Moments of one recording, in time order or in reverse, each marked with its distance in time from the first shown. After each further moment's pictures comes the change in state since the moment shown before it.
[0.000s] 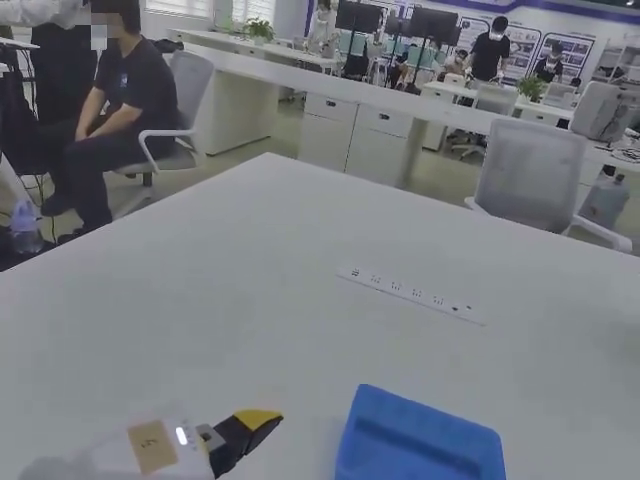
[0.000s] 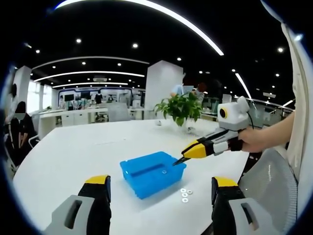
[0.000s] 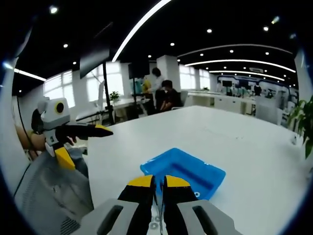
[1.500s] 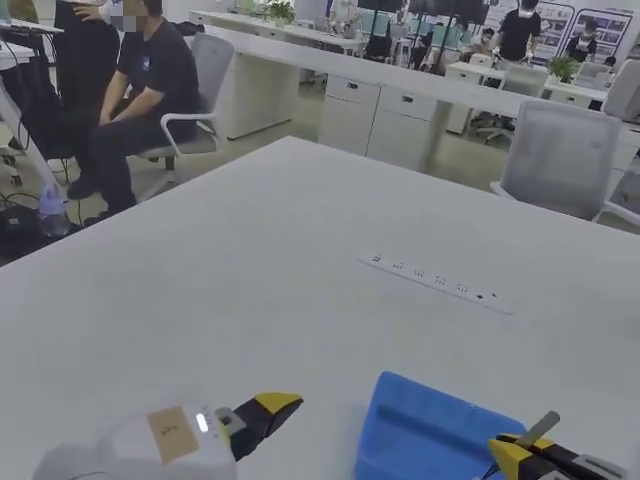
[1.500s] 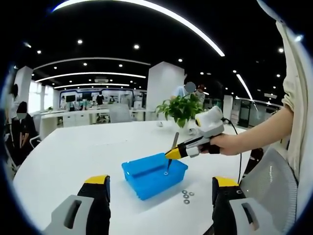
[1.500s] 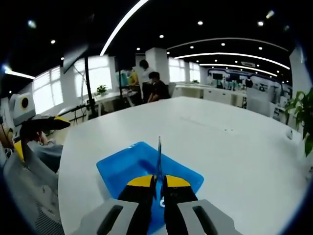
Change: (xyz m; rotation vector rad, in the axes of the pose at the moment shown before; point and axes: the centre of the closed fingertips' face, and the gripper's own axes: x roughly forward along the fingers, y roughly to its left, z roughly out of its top) left arm 0.000 0.003 0.003 -0.001 -0.013 0.015; right arm 0.042 -0.079 -0.013 0.014 0.059 -0.100
